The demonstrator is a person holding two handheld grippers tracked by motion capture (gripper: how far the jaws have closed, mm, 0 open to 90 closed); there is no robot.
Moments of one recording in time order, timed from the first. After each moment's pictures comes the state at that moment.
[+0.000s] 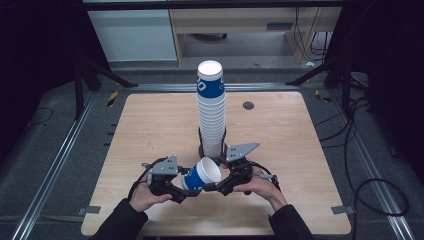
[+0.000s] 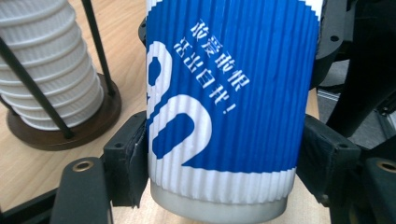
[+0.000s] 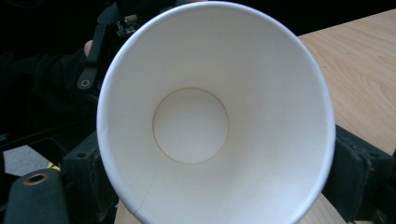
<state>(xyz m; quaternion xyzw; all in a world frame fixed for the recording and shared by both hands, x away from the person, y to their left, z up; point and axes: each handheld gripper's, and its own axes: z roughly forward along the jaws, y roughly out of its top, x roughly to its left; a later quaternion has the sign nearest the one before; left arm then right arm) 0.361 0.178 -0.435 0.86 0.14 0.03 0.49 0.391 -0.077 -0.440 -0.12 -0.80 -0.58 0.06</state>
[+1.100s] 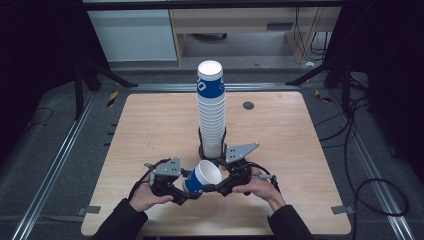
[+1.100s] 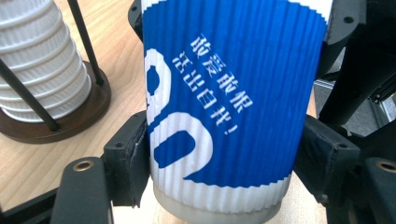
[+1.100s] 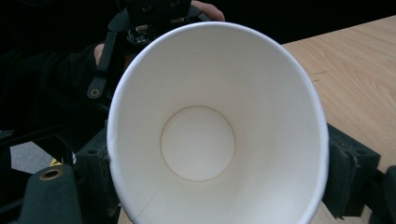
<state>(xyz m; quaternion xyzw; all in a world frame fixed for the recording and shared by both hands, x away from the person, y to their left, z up) 0.361 0.174 -0.438 0.87 0.13 0.01 0.47 0.388 -0.075 -0.439 -0.10 -0.80 -0.58 0.06</state>
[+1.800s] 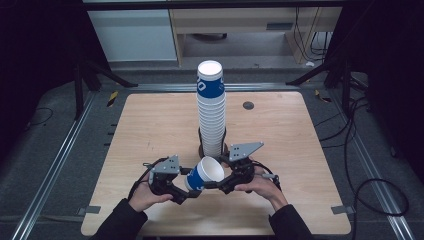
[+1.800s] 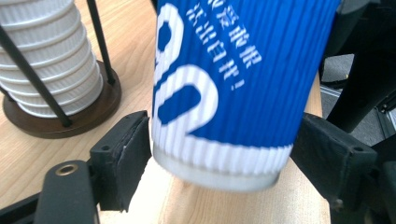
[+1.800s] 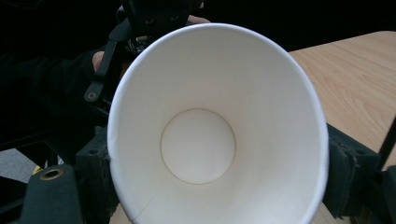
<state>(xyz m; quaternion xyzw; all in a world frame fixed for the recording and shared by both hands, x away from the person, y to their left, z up) 0.363 0.178 -0.436 0.87 0.16 0.02 0.47 0.389 -0.083 -0.431 -0.11 -0.80 -0.60 0.03</state>
